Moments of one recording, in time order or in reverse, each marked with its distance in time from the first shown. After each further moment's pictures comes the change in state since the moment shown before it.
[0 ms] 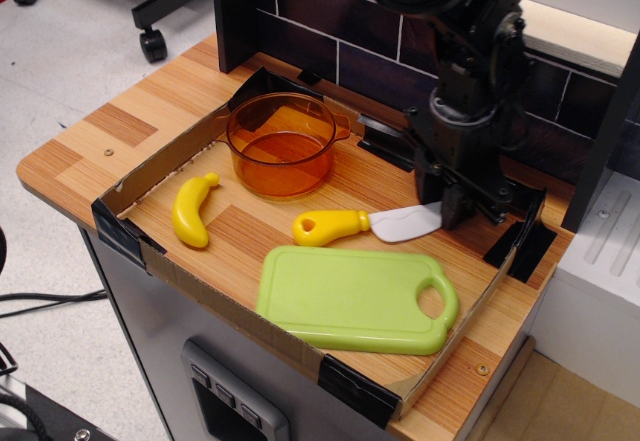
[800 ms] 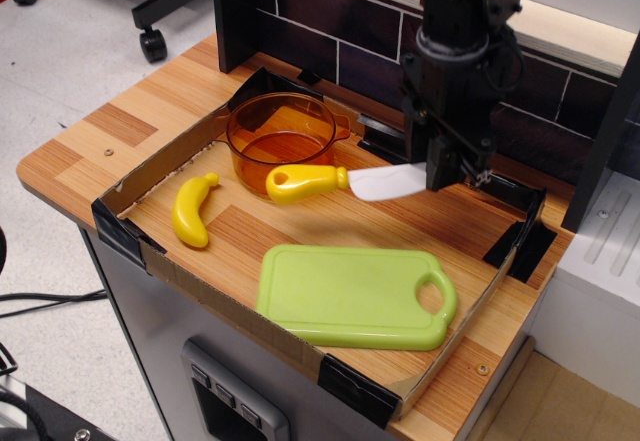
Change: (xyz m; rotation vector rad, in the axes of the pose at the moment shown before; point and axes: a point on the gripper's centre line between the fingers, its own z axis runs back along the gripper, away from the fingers) arm -0.001 -0.002 0.053 -0.048 0.015 -0.189
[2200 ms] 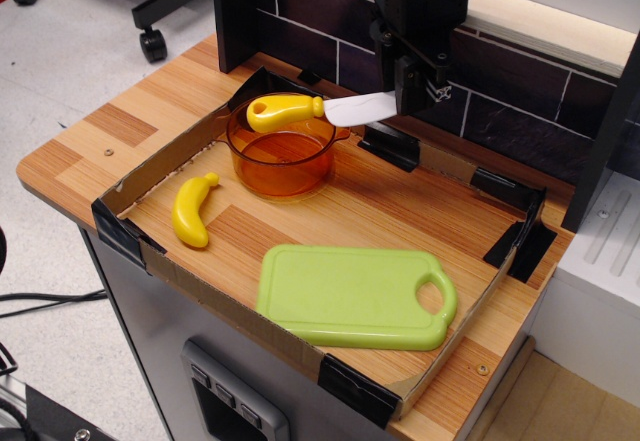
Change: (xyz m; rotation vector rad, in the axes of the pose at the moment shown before) arm 0.005 0.059 0.013 -0.020 -0.035 -0.028
